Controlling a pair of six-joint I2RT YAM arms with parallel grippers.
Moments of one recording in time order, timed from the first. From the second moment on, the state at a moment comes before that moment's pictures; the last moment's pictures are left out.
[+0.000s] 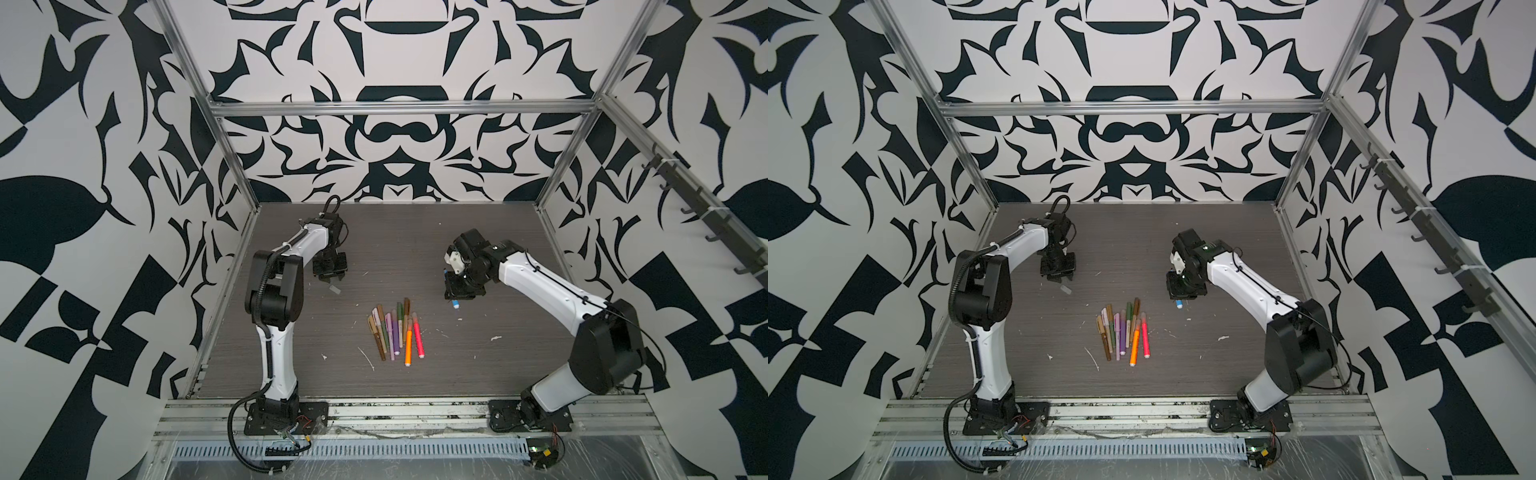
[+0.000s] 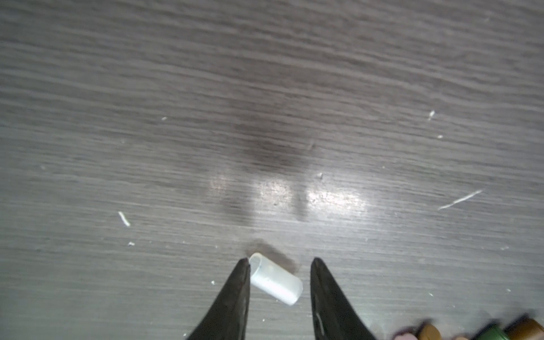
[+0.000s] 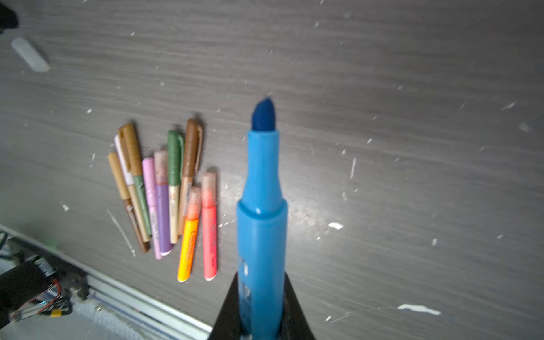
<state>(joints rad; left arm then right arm) -0.24 2.07 1.59 -1.05 0.05 -0.37 0.44 1.61 1.28 -0.98 -0.22 0.34</state>
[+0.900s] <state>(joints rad) -0.20 1.67 1.27 -0.86 0.34 -0.71 0.37 2.21 1.76 -1.02 0.02 0.19</state>
